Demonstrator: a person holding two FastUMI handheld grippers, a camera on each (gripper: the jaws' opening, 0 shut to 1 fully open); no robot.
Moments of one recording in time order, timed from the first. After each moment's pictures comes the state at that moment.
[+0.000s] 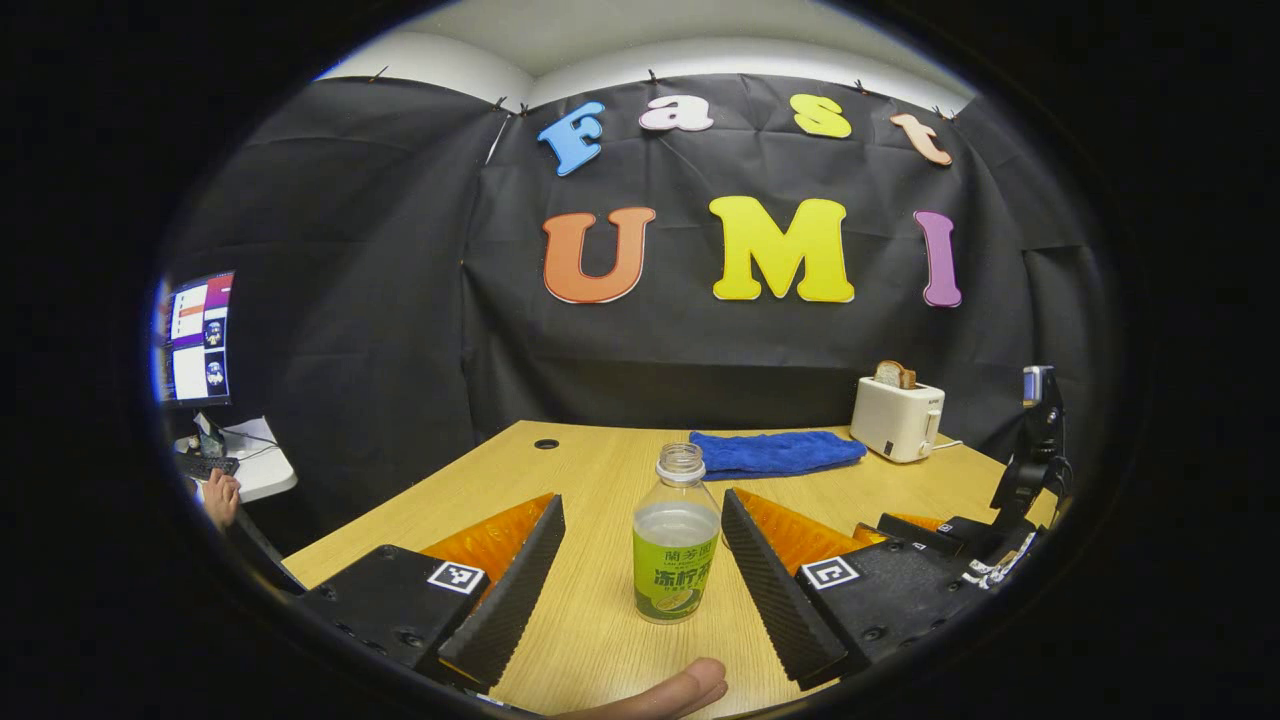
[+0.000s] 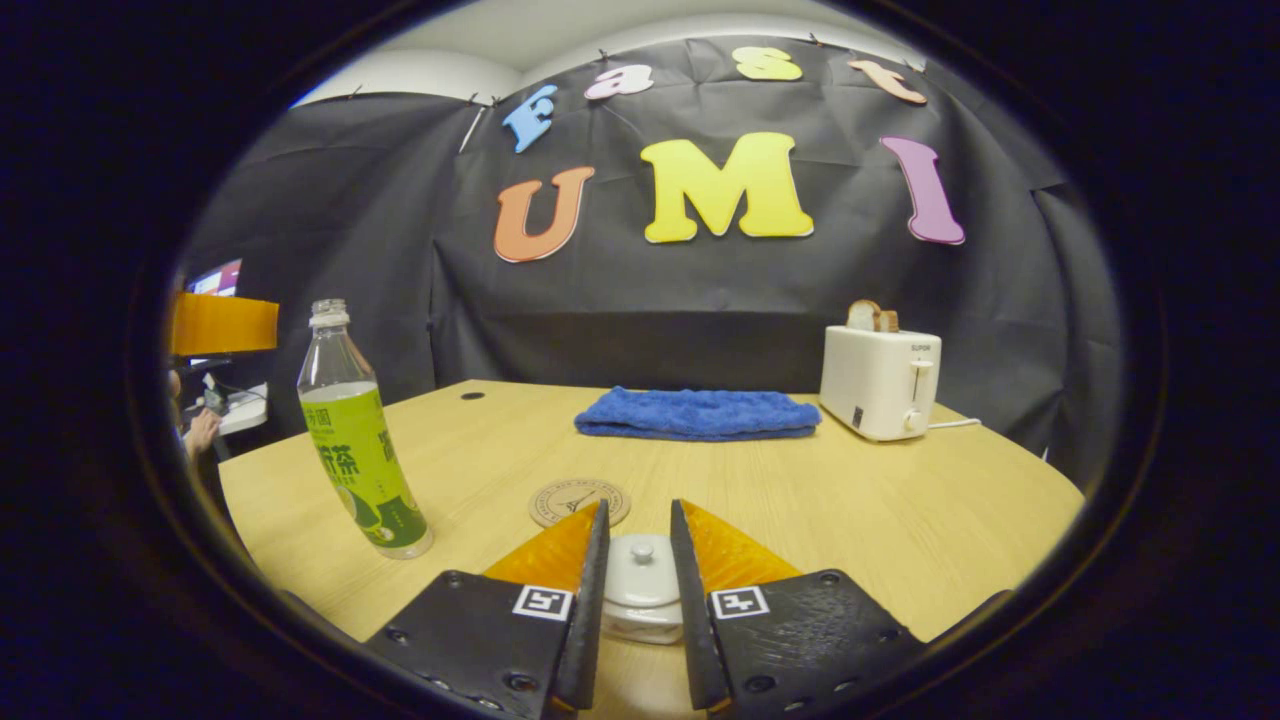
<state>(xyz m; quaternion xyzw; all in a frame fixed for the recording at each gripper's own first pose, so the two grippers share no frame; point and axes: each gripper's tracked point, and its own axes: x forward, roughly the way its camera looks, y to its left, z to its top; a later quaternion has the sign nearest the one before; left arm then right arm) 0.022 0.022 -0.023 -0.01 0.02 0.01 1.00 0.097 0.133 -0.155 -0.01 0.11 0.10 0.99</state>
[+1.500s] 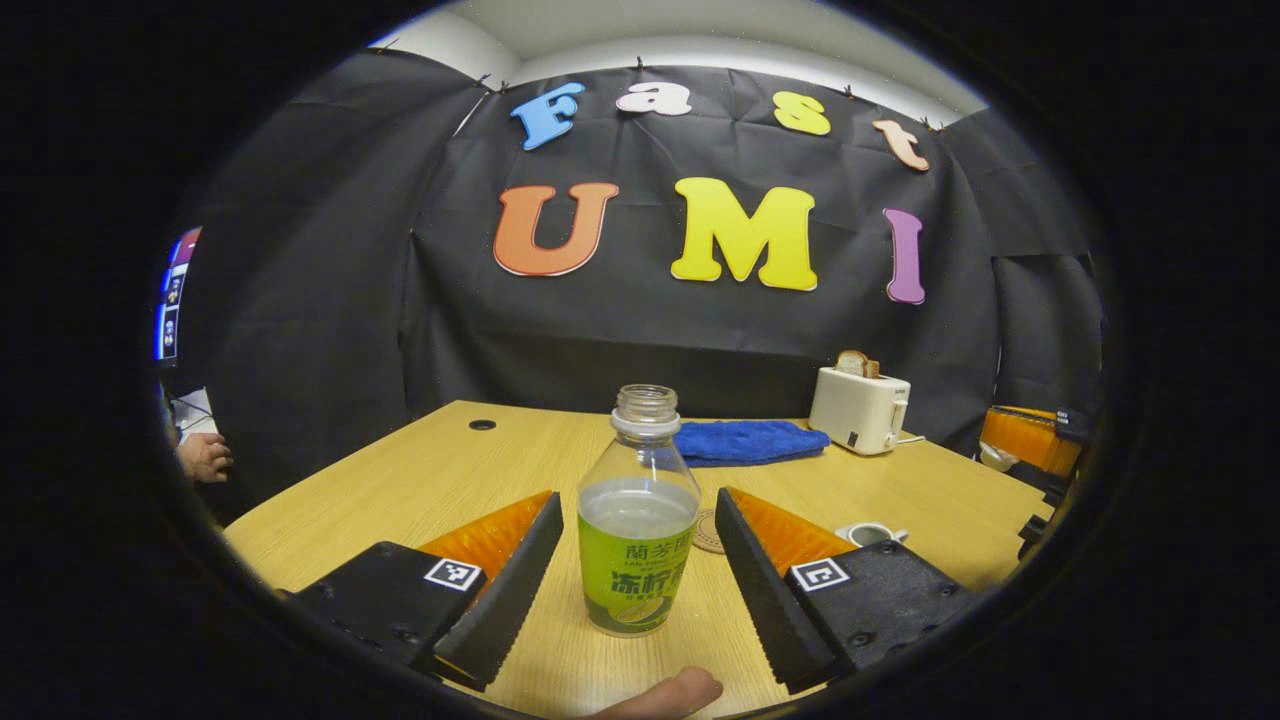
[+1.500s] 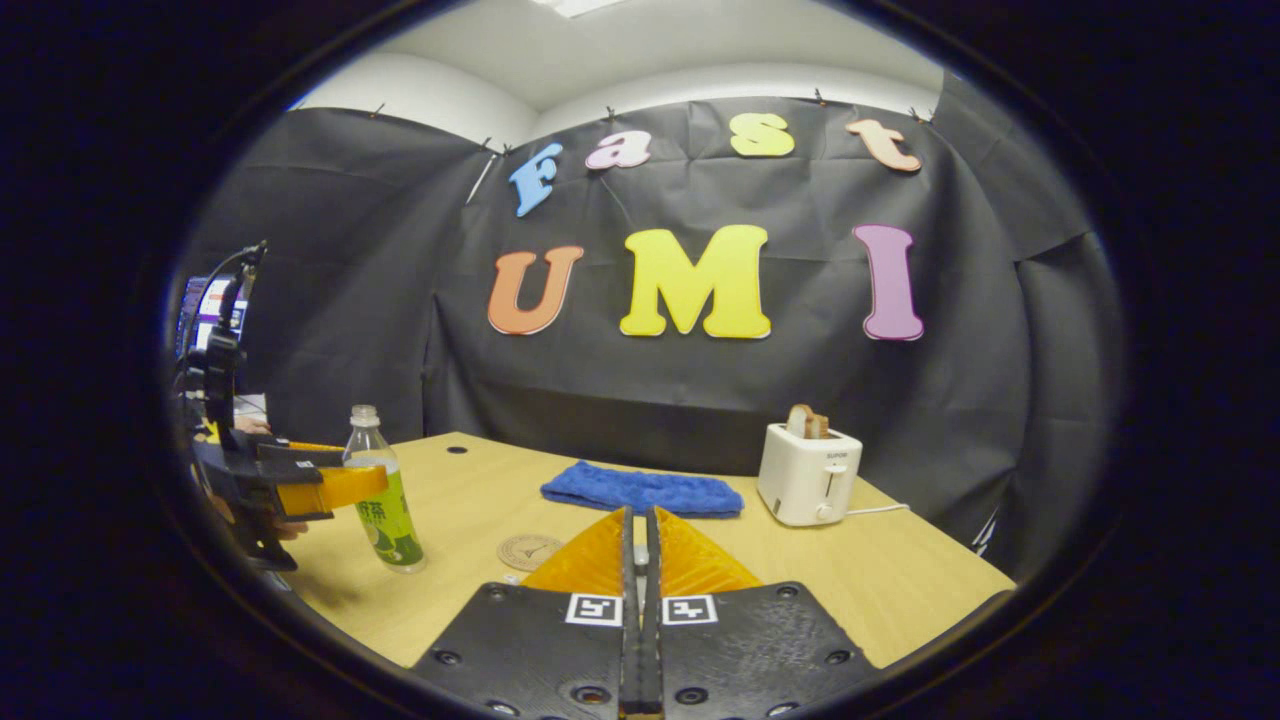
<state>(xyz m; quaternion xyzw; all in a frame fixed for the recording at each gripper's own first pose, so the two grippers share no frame) 0.071 -0.012 -0.073 -0.04 0.01 -0.09 1.00 0.035 0.056 -0.042 -0.04 0.01 0.08 1.00</state>
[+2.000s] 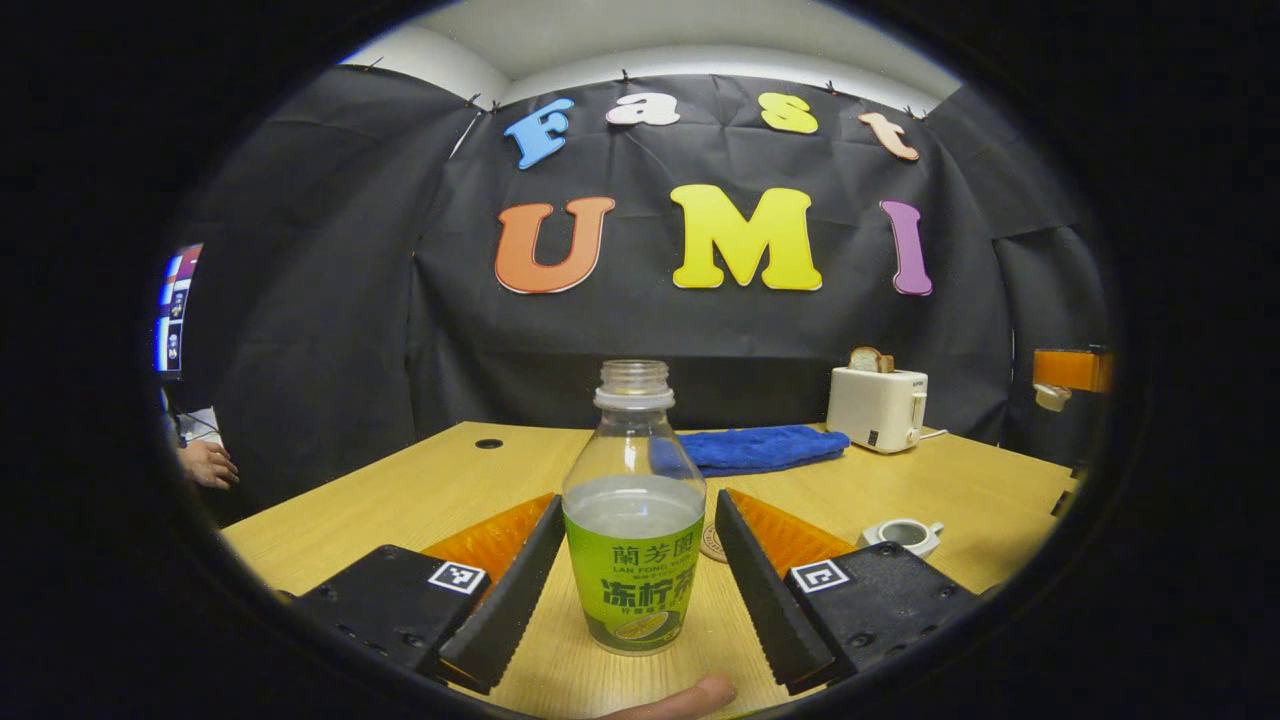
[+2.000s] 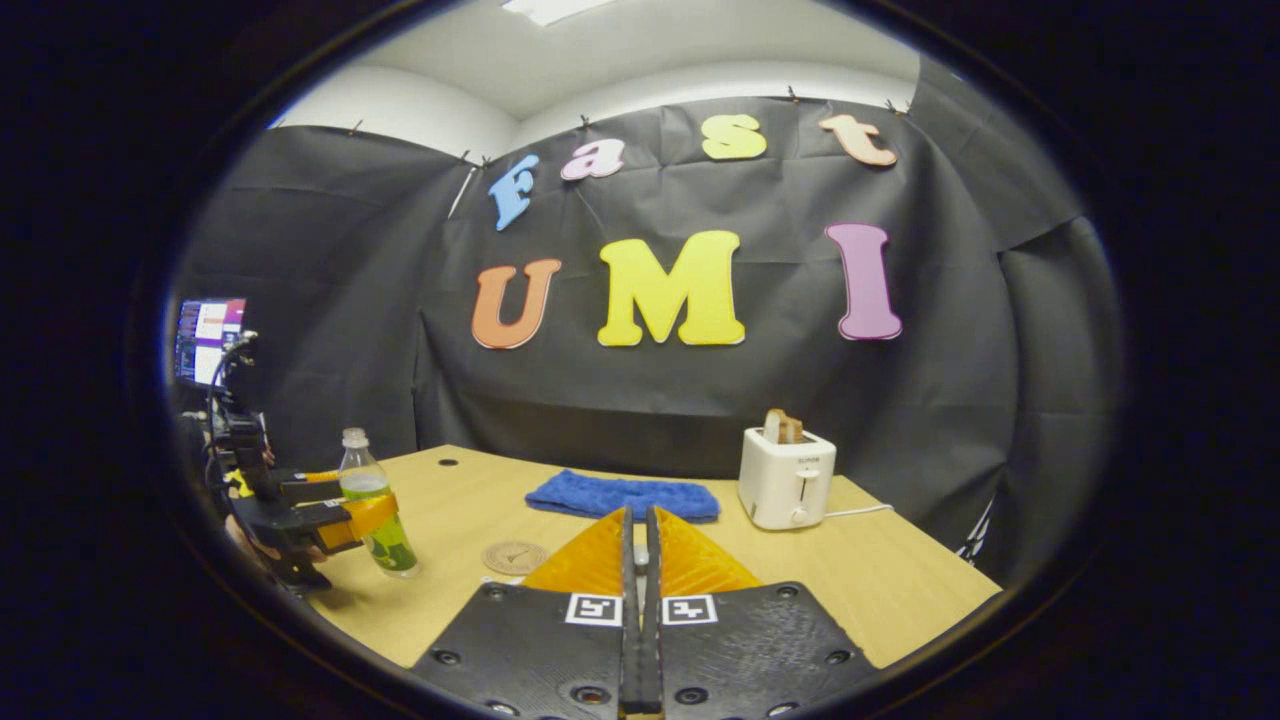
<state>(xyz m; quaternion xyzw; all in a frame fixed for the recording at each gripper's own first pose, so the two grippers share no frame) 0.093 -0.010 -0.086 -0.01 -0.01 -0.05 1.00 0.028 0.015 -0.018 -0.01 0.01 0.08 1.00</state>
